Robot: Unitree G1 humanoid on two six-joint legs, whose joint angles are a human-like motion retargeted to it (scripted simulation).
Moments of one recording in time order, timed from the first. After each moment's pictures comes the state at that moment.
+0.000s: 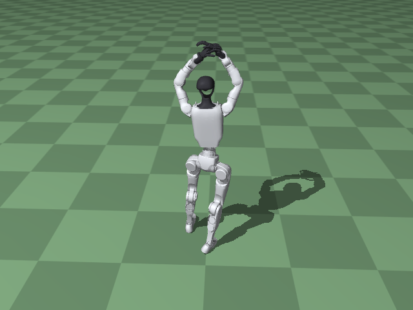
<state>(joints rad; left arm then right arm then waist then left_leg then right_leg) -2.75 0.82 -1.40 0.55 -0.98 -0.39 -0.11 -2.75 -0.95 1.40 0.61 1.52 -0.21 0.36 0.25 -0.17 -0.15 -0.22 0.10 0.26 -0.05 -0.02 -0.23 -0.04 0.02 -0.11 0.08 -0.06 0.26</state>
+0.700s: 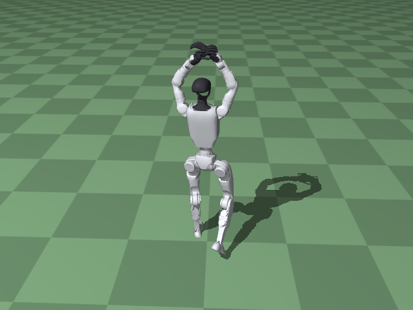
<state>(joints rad) -2.81 0.79 -1.40 0.60 -1.00 -0.40 -0.09 -2.83 -0.91 1.40 0.63 1.40 -0.21 0.31 0.12 -0.03 -0.18 -0.03 0.03 0.40 -0.08 -0.05 -0.26 -0.16 -0.14 -0.05 0.91 0.05 0.17</state>
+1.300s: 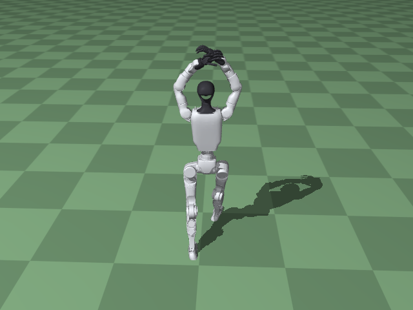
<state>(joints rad) -2.88 0.79 -1.40 0.62 -0.93 -0.47 -0.11 -2.90 -0.92 1.40 0.65 1.40 -0.23 0.33 -0.03 -0.08 -0.11 0.24 -0.06 0.05 0.01 -0.27 -0.26 -0.39 -0.07 -0.33 -0.09 0.23 0.26</state>
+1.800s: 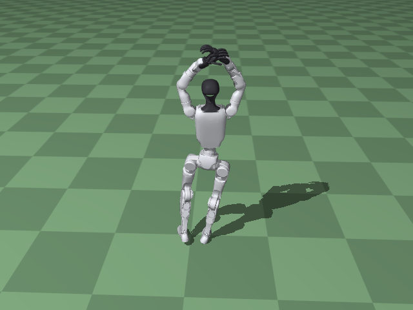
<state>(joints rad) -2.91 0.81 -1.40 0.58 -1.04 -0.41 -0.09 -2.94 -0.88 1.40 0.67 1.53 -0.21 0.33 0.18 -0.15 -0.21 -0.15 0.14 0.38 0.47 -0.23 -0.18 -0.06 0.05 -0.08 0.03 0.01 0.26</state>
